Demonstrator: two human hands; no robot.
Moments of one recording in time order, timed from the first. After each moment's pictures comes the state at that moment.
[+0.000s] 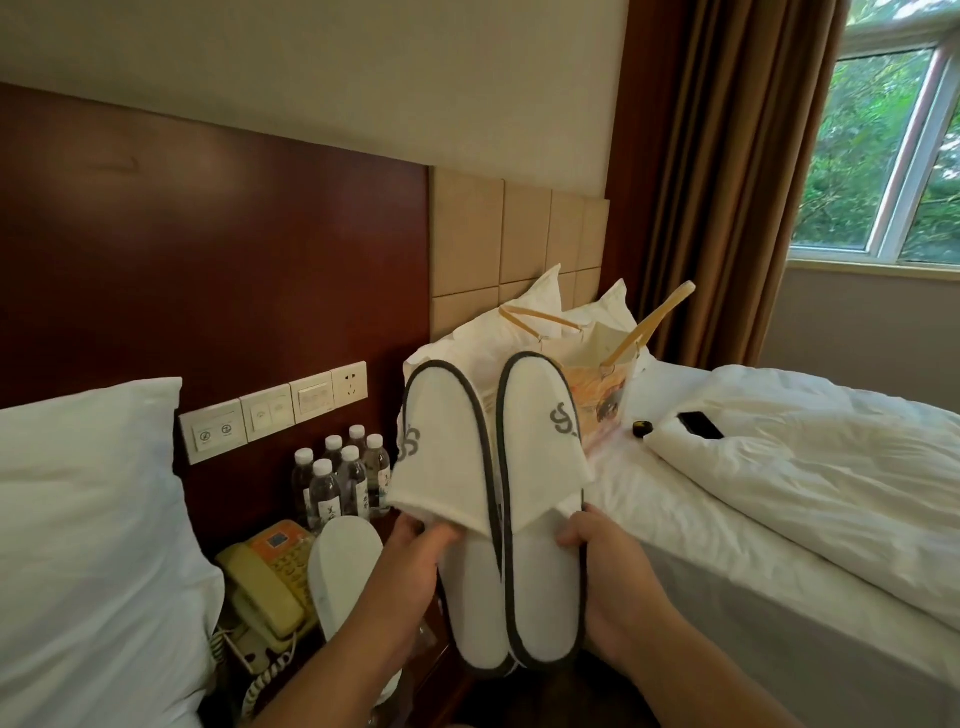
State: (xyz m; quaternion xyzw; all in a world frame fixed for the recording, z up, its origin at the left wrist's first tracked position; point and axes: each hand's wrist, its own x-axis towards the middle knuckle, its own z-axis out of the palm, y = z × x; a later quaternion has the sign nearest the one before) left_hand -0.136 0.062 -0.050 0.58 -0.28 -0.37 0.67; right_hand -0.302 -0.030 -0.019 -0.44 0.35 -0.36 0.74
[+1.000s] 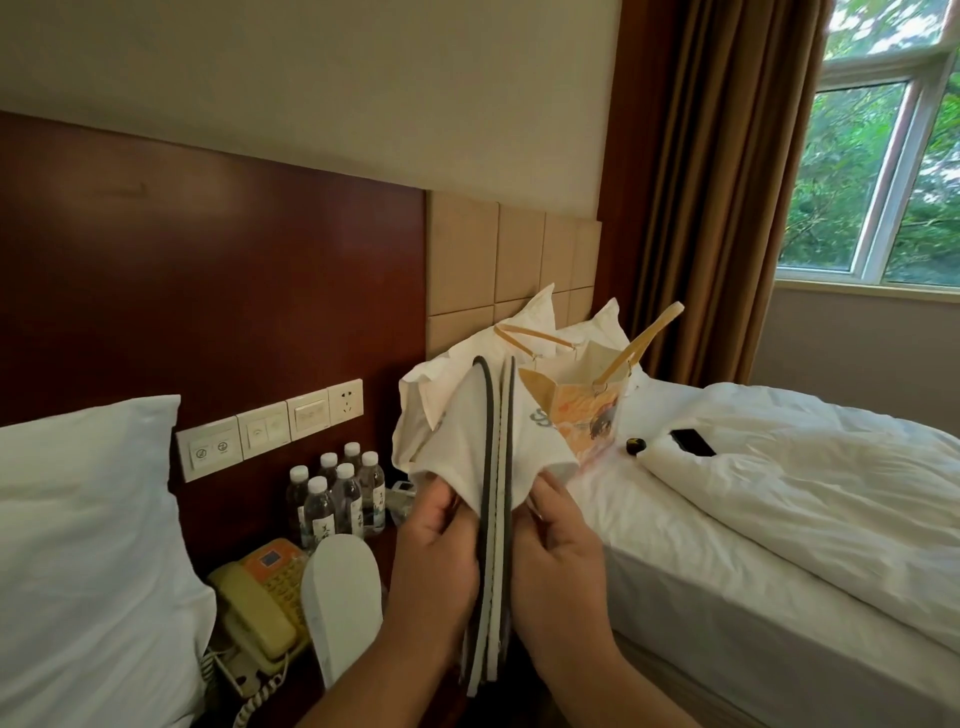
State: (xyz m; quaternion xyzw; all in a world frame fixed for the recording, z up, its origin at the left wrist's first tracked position) left_hand -0.192 0.077 0.018 0.51 -0.38 -0.24 0.73; right_hand -0.277 0.029 0.015 -0.65 0.24 -0.53 0.50
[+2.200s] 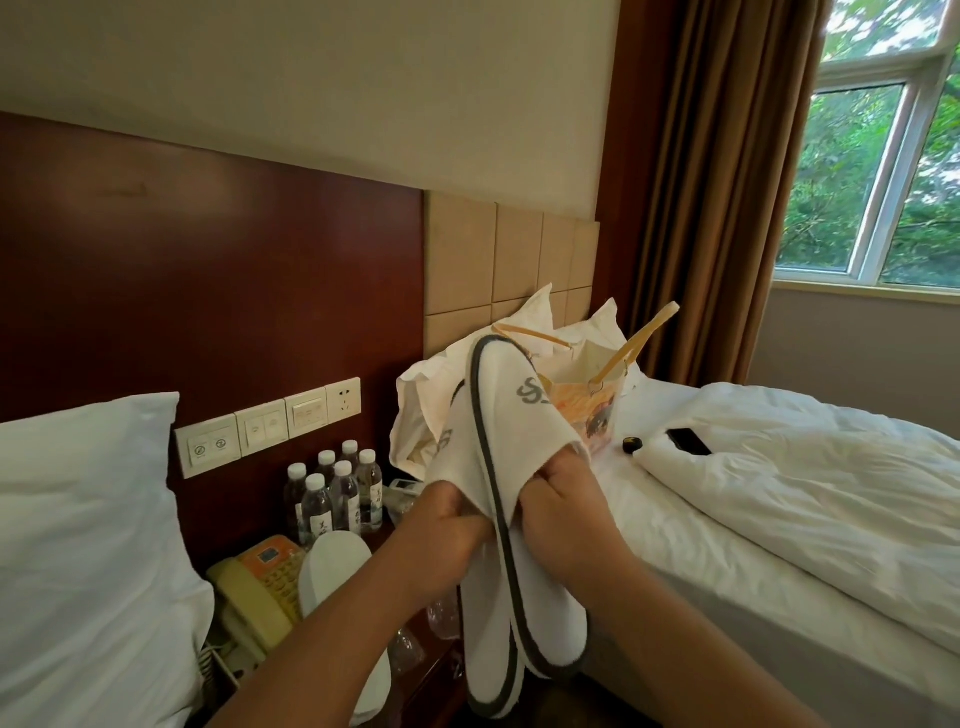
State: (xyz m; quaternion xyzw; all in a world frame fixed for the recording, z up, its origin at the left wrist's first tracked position) left_hand -0.168 0.070 0.033 0.62 -0.50 -0.27 0.53; right_hand -0.290 0.002 0.057 -0.77 0.25 -0.43 0.41
